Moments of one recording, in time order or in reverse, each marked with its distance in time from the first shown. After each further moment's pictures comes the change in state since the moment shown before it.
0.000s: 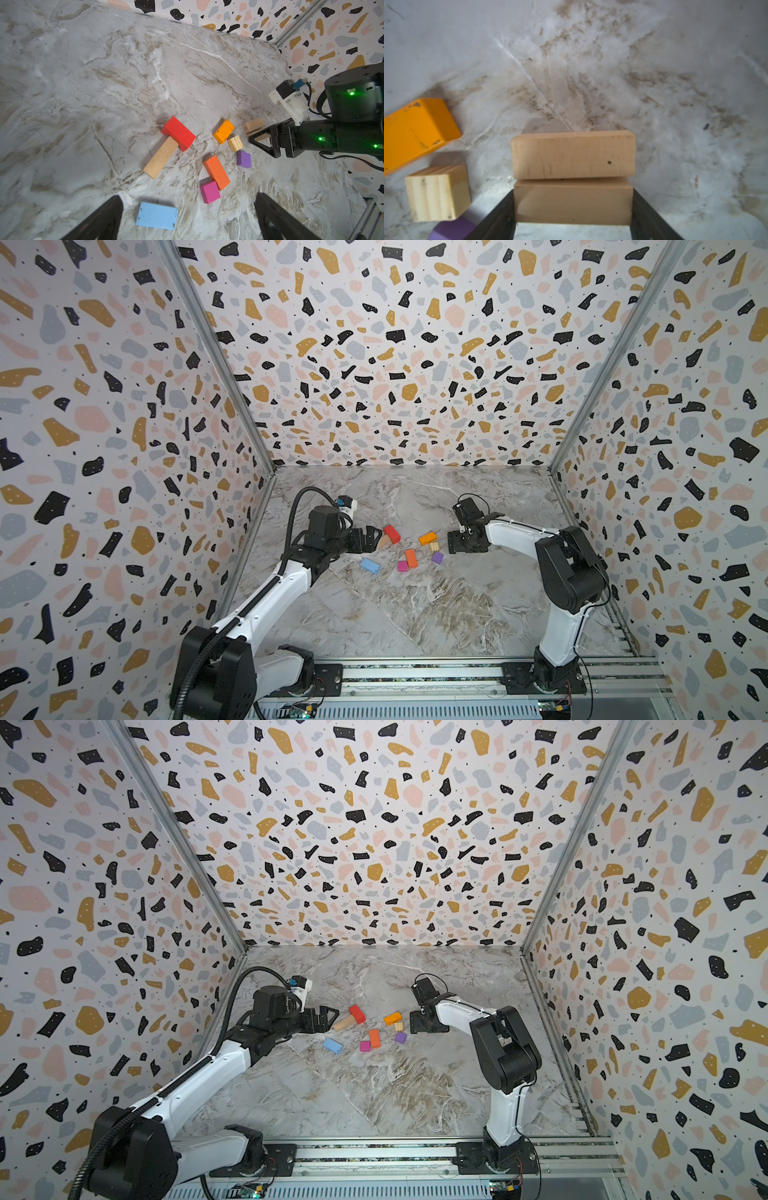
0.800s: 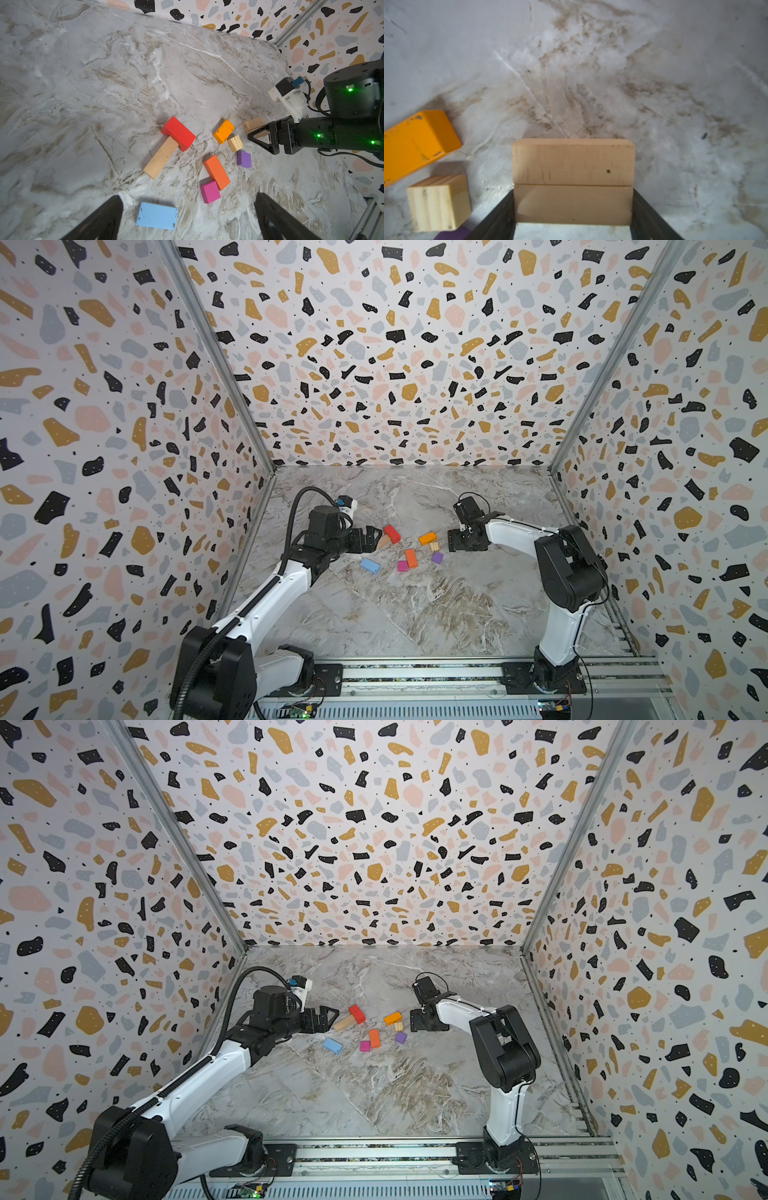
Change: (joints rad) left arm 0.000 0.000 0.000 0.000 0.000 0.002; right arm -0.009 0.009 0.007 0.016 -0.005 0.001
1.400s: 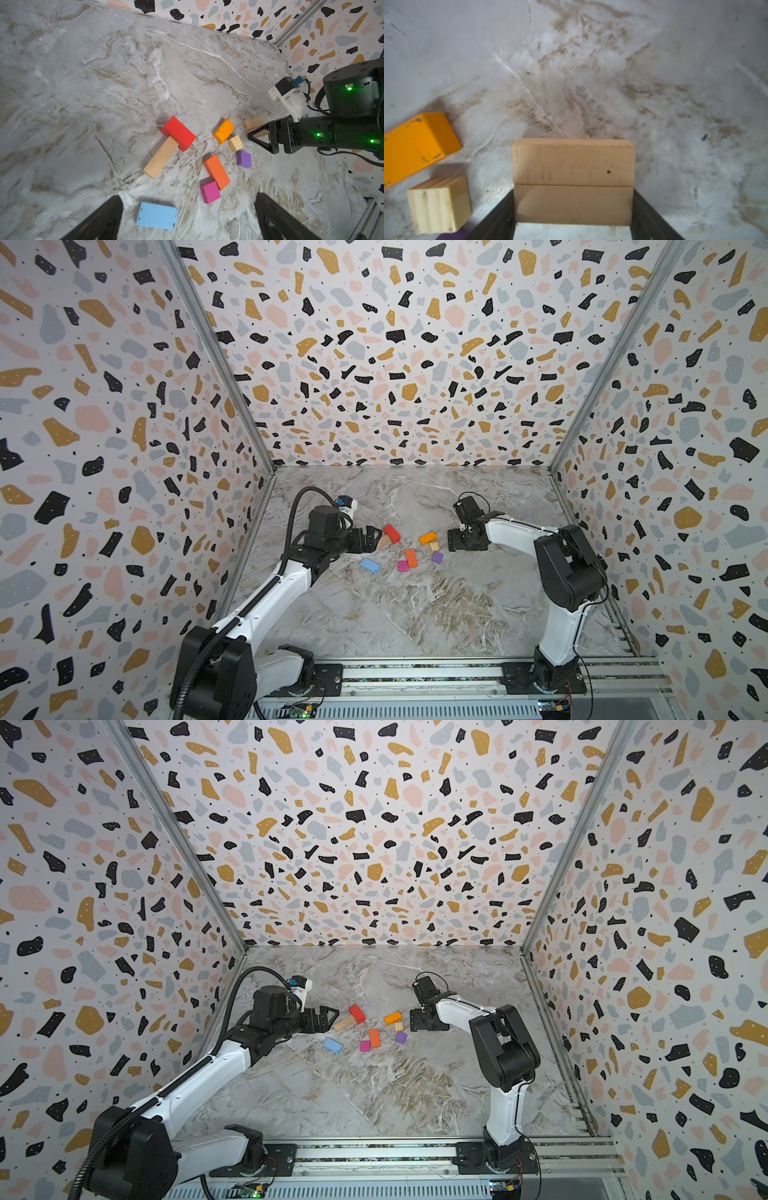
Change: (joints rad) left arm 0.000 0.000 0.000 0.000 0.000 0.000; right arm -0.002 0.007 0.008 -0.002 -0.002 0.005
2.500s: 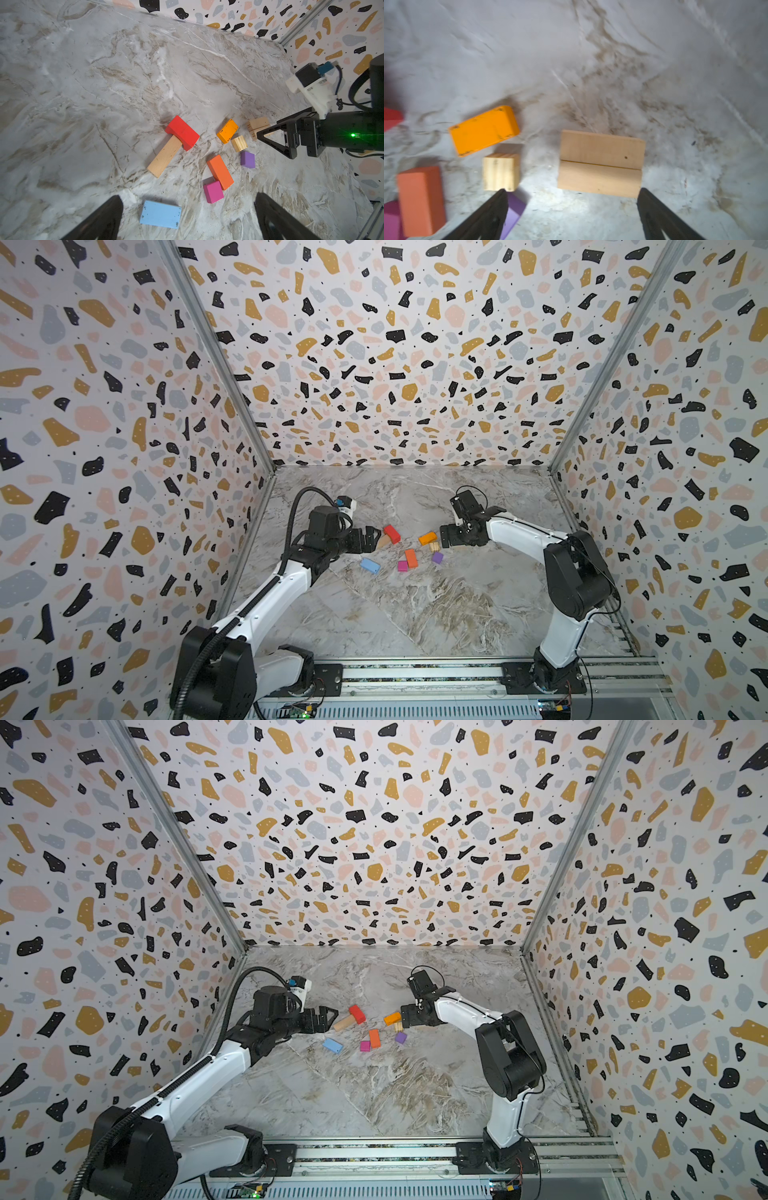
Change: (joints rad) left arm 0.000 0.000 0.000 -0.009 -0.021 -0.003; right arm 0.081 -0.082 0.076 -0.066 -0.013 -0.072
